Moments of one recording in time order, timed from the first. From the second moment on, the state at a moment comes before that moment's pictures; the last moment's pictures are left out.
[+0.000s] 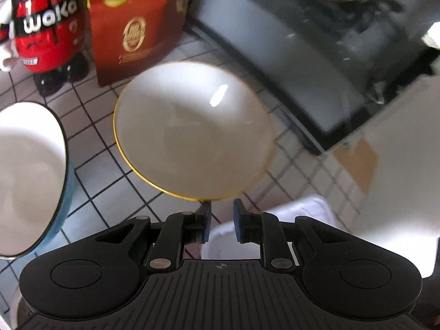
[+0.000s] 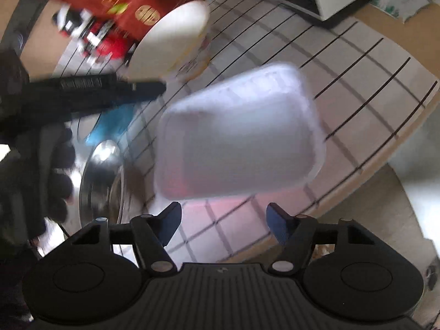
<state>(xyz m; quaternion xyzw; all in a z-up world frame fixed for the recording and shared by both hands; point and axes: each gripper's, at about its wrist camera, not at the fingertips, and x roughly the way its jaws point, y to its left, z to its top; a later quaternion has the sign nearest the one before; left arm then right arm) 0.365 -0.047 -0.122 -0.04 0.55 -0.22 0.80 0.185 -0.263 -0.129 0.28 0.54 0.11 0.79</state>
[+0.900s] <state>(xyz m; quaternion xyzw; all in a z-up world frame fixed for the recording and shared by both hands) 0.329 -0.111 -0.157 -0.17 0.61 -0.22 0.74 0.277 -0.340 -0.127 0.24 0.51 0.12 0.82</state>
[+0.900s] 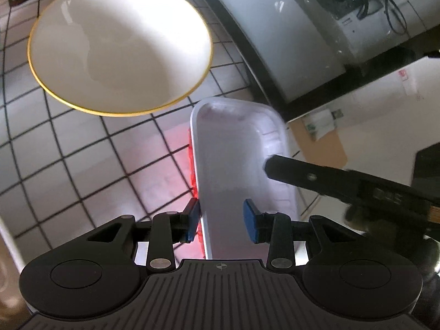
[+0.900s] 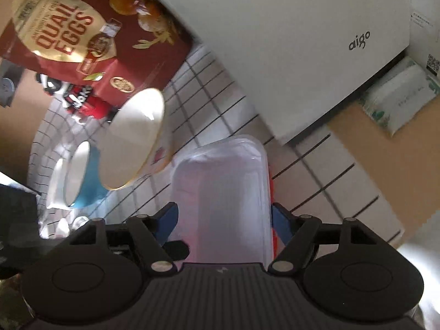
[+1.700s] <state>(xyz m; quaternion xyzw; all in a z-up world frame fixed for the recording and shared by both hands) 0.183 0.129 -0.089 -0.28 0.46 0.09 0.84 0.261 -0.126 -0.113 0.06 0.47 0.28 0.84</state>
